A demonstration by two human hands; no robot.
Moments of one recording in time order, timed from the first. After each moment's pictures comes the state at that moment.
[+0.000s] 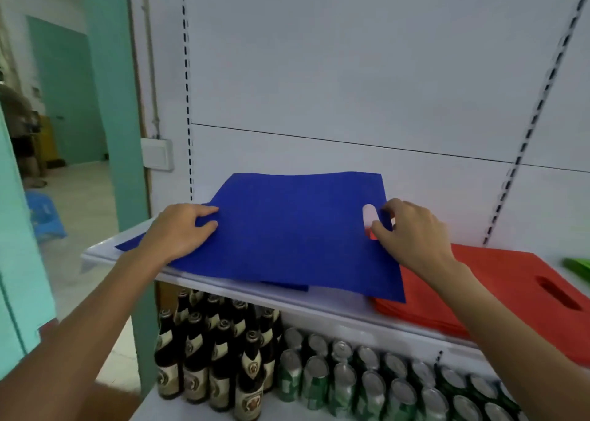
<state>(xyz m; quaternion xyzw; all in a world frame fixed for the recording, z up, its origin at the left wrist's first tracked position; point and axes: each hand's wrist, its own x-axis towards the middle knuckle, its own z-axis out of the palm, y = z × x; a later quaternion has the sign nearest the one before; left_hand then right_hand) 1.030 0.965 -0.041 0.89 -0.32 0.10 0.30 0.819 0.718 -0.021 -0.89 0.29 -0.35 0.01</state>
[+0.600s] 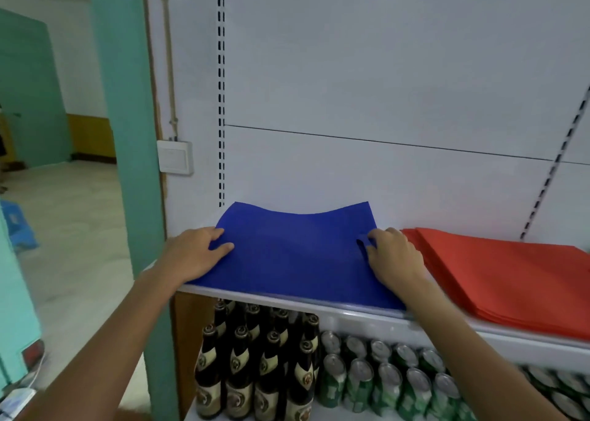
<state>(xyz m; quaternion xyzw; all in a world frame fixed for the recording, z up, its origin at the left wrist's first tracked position) 1.138 1.028 -0.076 0.91 -0.35 0.04 0.20 0.931 0.809 -0.068 -0.89 0.37 -0.24 0.02</state>
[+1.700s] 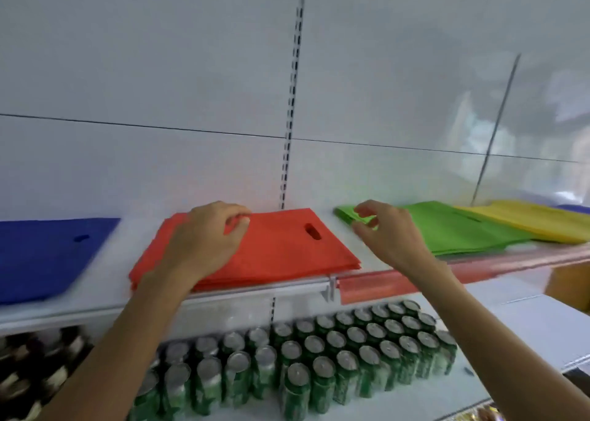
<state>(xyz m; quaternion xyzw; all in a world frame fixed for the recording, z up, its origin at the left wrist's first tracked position) 0.831 0.788 -0.044 0.70 -0.59 0.10 0.39 0.601 0.661 -0.037 -0.81 0.46 -0.36 0.03</state>
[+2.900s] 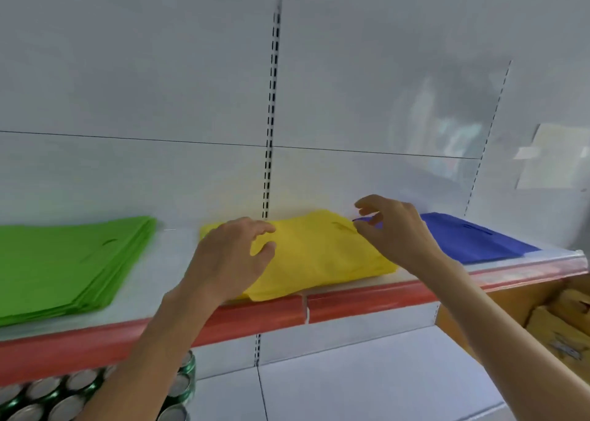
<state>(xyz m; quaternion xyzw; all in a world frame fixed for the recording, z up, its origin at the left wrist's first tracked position) 0.202 0.317 -0.036 0.70 -0.63 0.10 0.34 -0.002 0.209 -0.001 -0.82 0.46 -0.34 0.05</state>
